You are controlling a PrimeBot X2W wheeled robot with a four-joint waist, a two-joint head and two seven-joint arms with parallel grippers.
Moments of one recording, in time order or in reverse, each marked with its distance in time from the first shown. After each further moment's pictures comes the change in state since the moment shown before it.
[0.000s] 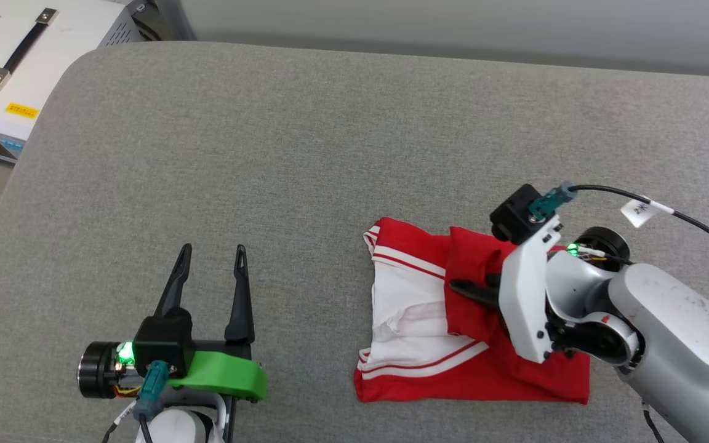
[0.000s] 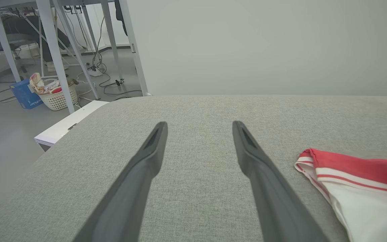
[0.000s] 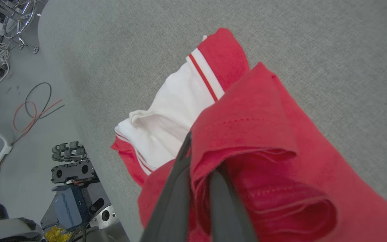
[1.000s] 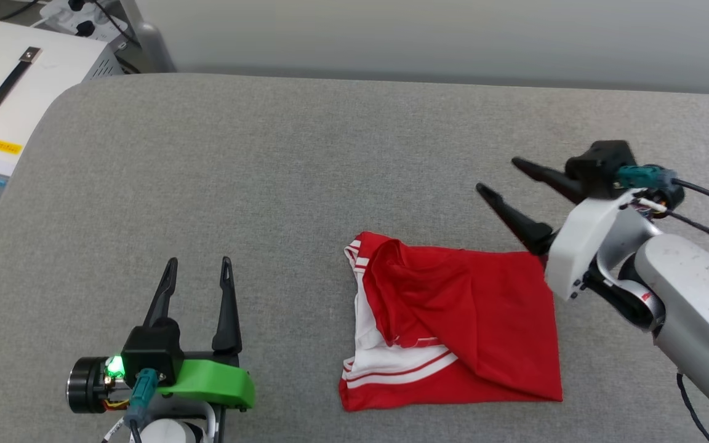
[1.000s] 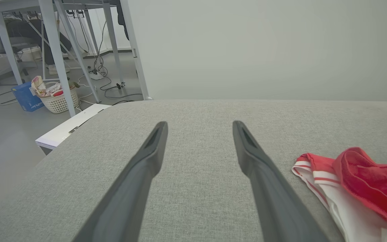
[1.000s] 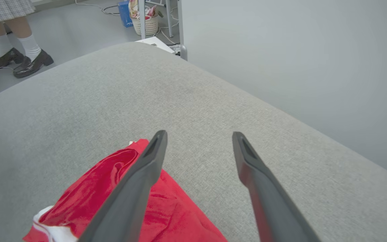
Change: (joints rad) left arm 0.021 -0.012 0.051 0.021 0.017 -0.008 0.000; right arm -0.124 -0.015 0.066 0.243 -0.136 0.000 -0.634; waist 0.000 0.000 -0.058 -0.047
